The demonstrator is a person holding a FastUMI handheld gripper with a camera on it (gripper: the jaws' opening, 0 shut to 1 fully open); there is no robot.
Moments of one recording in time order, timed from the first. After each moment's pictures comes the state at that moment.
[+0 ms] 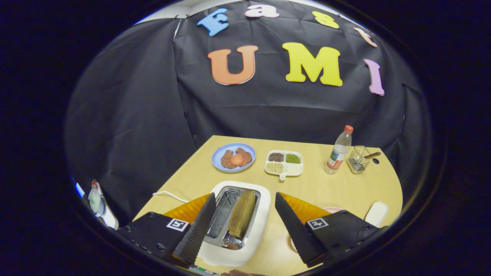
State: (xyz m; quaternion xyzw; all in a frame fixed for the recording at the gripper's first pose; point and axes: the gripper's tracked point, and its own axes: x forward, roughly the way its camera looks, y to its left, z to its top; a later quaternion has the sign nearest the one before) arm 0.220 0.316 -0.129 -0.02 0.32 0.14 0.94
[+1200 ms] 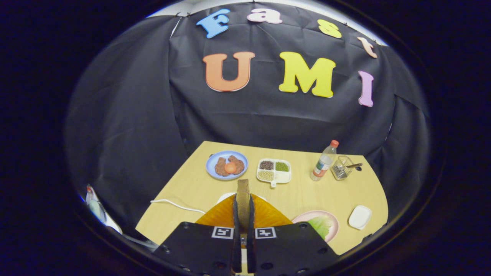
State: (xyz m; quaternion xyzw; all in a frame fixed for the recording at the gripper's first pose) arm 0.211 0.324 -0.035 -0.03 0.30 0.09 0.95
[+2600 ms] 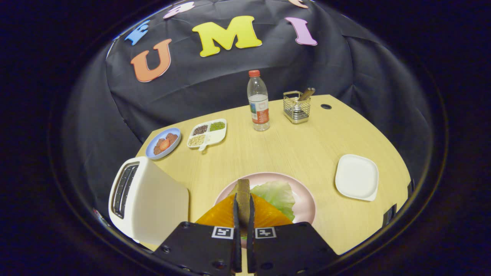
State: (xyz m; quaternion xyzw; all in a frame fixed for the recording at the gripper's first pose) arm 0.214 0.095 -0.233 0.10 0.39 -0.02 0.91
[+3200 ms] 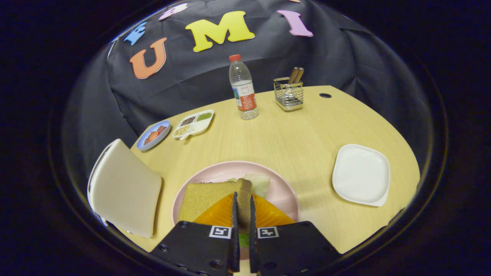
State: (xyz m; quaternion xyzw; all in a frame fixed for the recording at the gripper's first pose) arm 0.221 0.042 -0.295 0.09 0.38 0.01 0.92
